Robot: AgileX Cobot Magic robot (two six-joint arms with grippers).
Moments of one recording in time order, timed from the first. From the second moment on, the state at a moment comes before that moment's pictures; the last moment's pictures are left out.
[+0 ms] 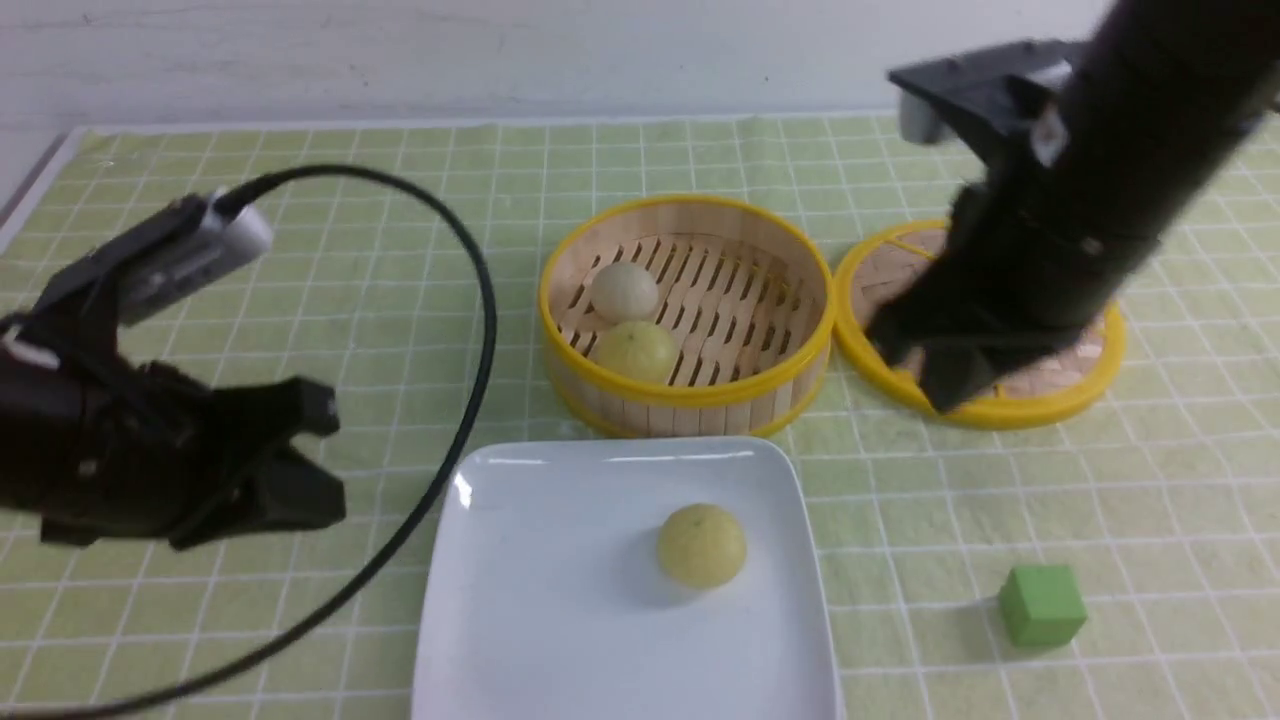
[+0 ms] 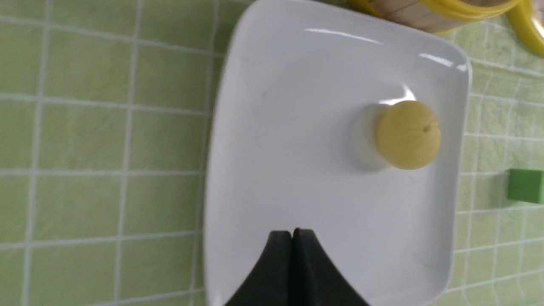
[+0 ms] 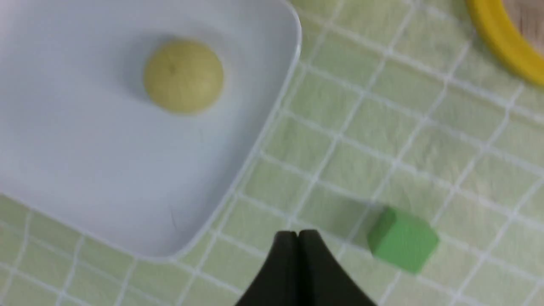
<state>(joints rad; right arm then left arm) 0.52 1.53 -1.40 0.12 1.23 0.08 -0.06 1.22 -0.88 -0.57 0.90 0.09</state>
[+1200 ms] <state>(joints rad) 0.52 1.20 -0.96 0.04 0.99 0.09 -0.45 2.19 -1.97 -0.14 1.02 -0.23</state>
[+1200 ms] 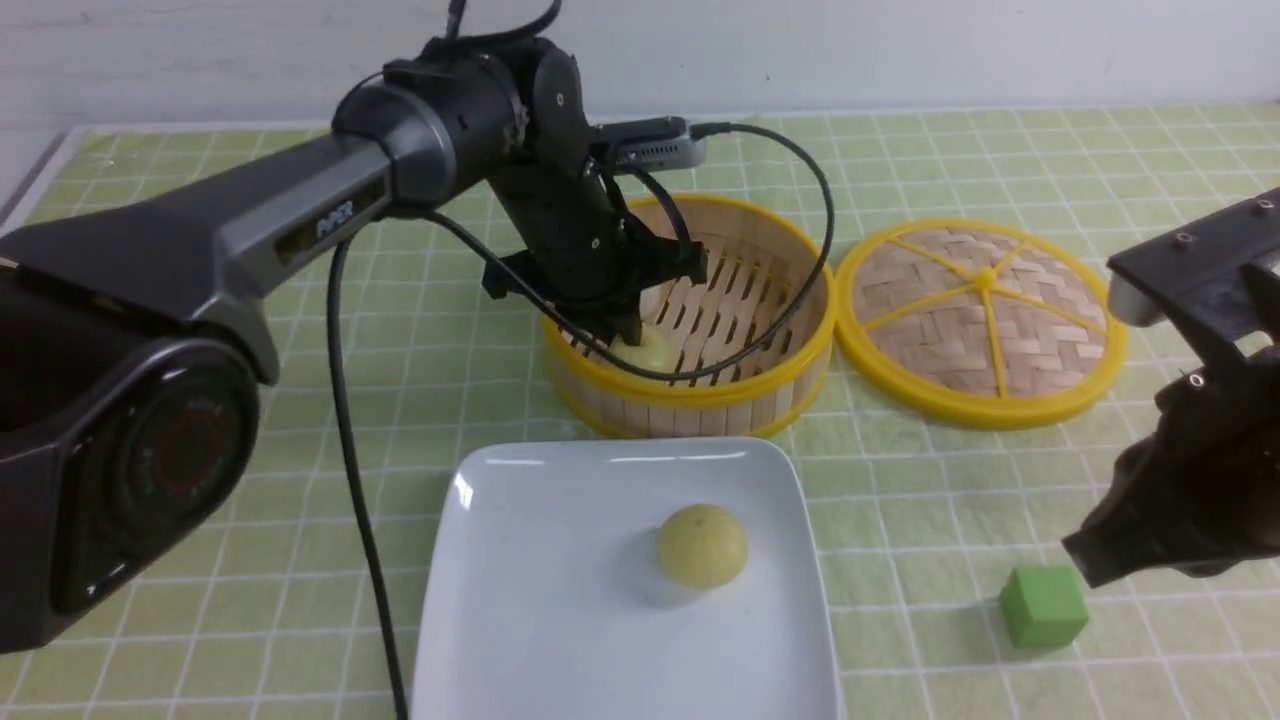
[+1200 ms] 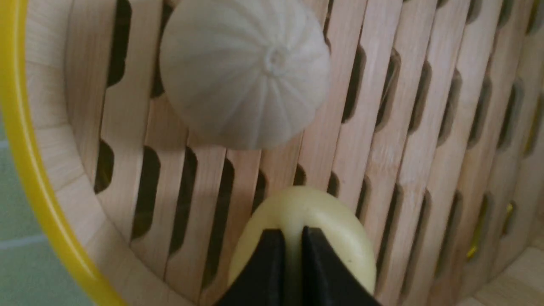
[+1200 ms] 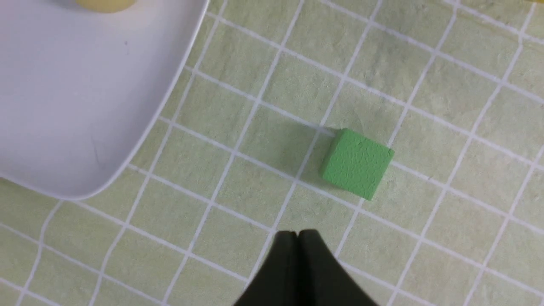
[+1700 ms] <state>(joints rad) 0.52 1.20 -0.94 0.04 0.97 0.09 -0.56 1.93 -1.59 -0.05 1.21 -0.29</state>
